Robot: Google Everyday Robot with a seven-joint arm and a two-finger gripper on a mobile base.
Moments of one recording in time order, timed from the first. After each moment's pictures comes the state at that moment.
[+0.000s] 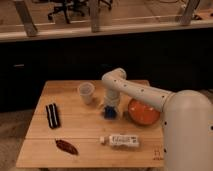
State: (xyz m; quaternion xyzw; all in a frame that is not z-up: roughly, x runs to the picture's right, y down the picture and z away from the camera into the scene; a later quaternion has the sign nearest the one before) arm 0.033 0.151 0.877 -0.32 -0.27 -0.51 0.75
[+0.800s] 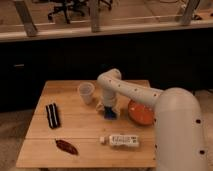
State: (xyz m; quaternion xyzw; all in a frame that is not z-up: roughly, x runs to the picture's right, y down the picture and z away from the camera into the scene) arm 0.021 0.158 0.895 -0.34 -0.26 -0.52 0.74
